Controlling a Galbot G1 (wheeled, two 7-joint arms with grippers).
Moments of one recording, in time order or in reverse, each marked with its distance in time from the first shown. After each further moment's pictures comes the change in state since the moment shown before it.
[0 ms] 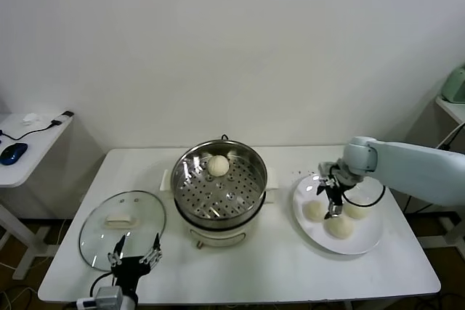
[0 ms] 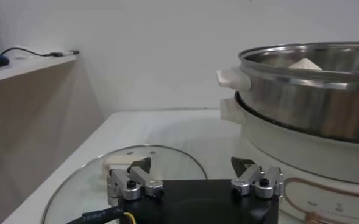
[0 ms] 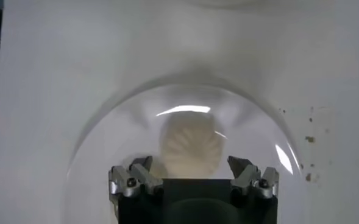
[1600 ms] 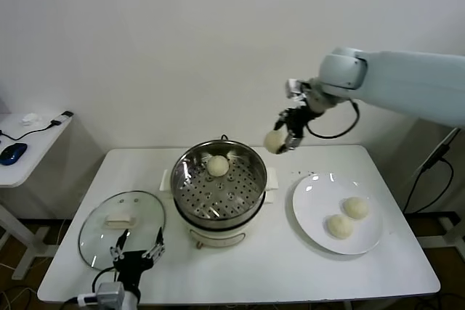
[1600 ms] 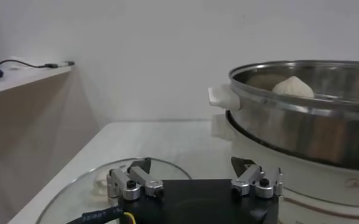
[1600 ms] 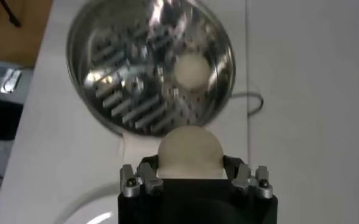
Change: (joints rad) left arm -0.003 -0.002 0.022 -0.047 0.001 0.023 -0.006; right arm 0.607 0.274 -0.151 0.226 0.575 -0.095 0.023
